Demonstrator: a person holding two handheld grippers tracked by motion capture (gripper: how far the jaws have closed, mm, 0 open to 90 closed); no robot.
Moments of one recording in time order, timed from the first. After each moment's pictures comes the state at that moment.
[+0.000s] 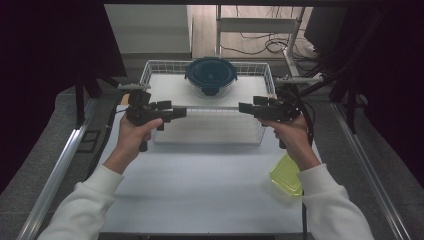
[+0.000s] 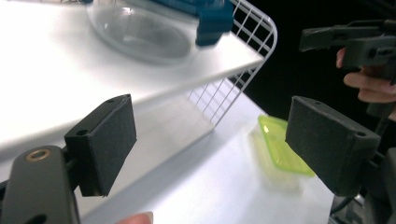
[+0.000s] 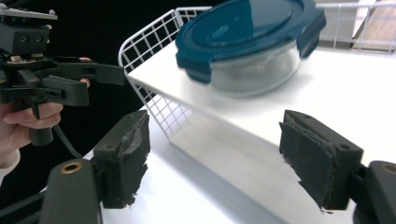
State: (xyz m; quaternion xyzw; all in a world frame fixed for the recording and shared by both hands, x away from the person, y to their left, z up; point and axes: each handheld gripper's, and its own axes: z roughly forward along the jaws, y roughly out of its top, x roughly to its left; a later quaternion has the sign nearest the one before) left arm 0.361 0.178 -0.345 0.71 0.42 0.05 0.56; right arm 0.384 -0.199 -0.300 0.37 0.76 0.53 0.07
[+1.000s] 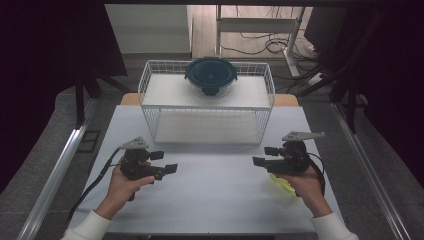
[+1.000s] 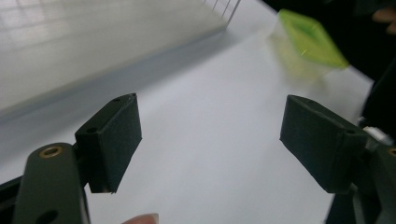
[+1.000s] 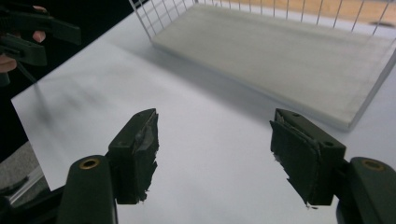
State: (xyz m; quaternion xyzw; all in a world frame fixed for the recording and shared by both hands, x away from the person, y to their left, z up) left arm 0.284 0.189 -0.449 0.77 0.41 0.05 0.48; right arm 0.322 -0.247 -0.407 0.38 0.81 0.45 0.06
